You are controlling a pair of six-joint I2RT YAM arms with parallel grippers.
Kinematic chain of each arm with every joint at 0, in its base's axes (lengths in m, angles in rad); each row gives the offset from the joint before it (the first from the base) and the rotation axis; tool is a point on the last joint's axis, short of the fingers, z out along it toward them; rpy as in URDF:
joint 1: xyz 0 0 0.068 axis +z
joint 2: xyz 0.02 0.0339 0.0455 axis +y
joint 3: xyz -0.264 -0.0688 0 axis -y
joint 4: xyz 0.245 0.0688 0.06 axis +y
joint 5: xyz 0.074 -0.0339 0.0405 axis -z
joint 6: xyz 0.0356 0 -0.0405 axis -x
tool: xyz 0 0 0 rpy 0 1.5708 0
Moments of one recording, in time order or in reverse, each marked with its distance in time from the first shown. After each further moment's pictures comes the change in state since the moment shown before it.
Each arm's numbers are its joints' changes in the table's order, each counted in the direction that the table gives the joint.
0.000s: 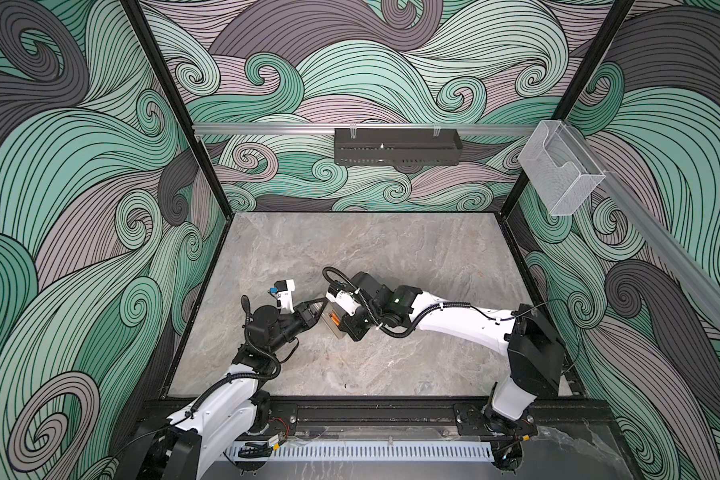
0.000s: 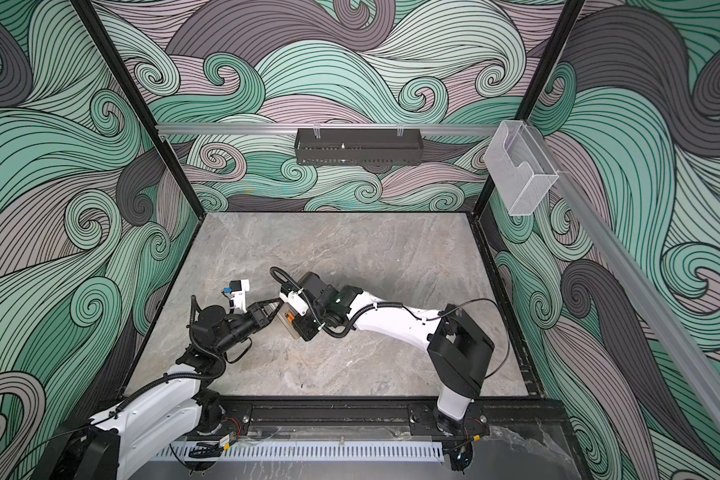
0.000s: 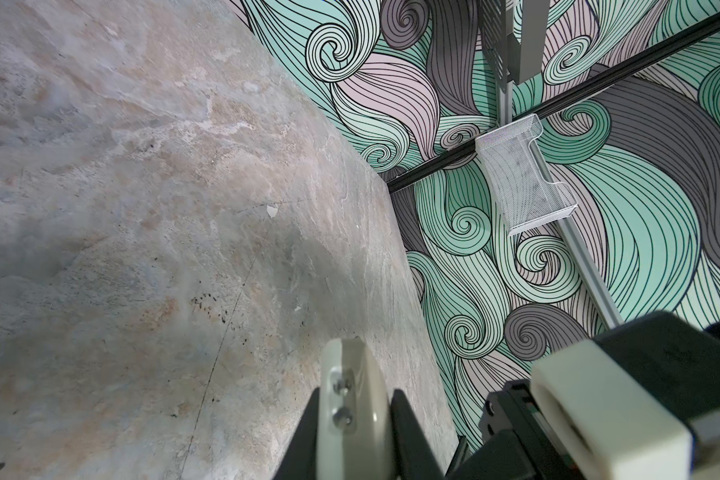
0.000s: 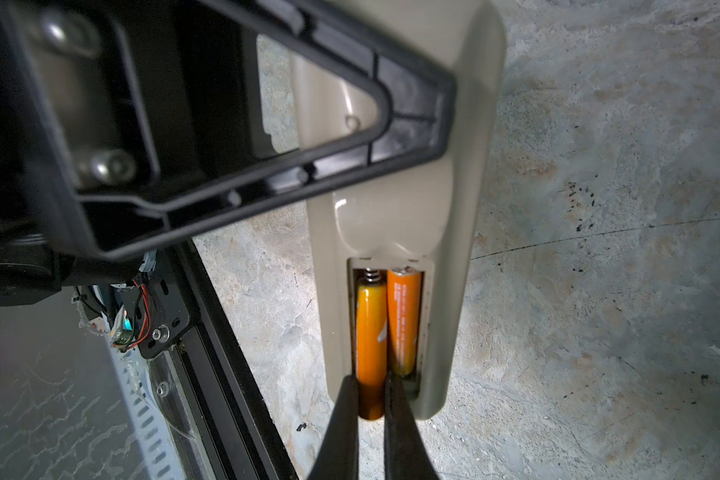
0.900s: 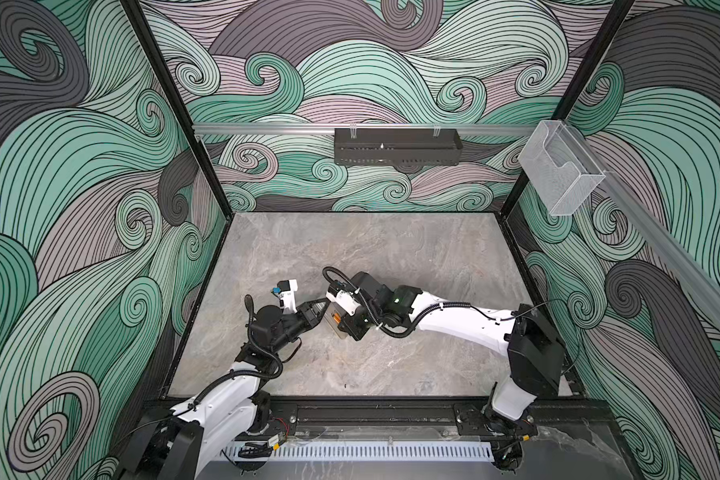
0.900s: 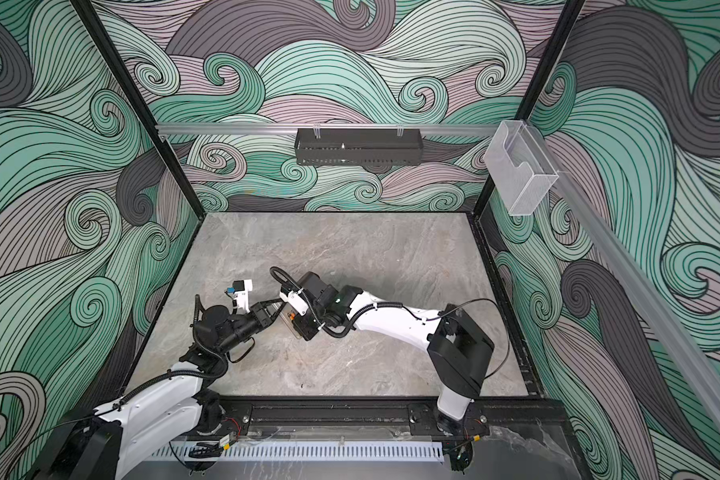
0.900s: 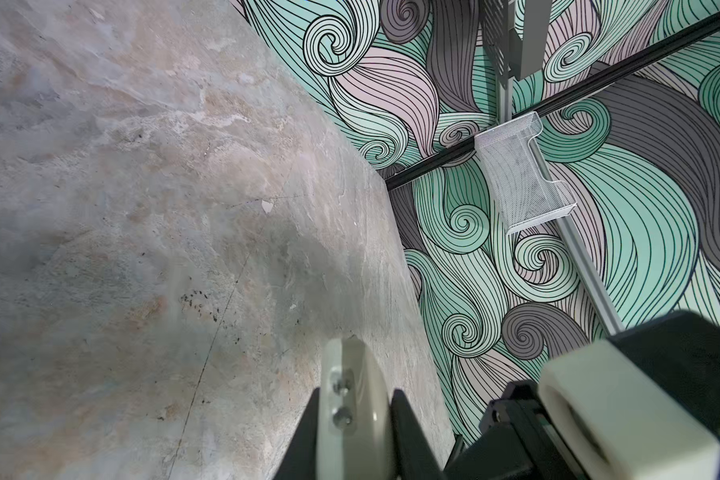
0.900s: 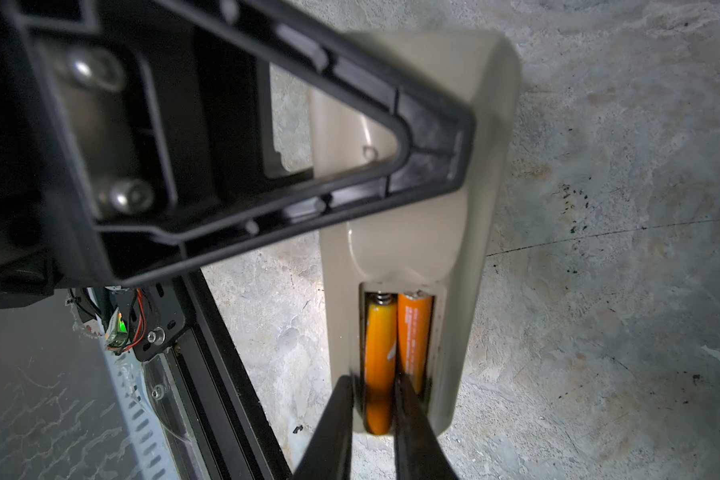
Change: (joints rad) left arm -0.033 0.041 0.000 -0.042 -0.023 0.016; right arm 0.000 0.000 0.000 -0.004 0.005 -0.003
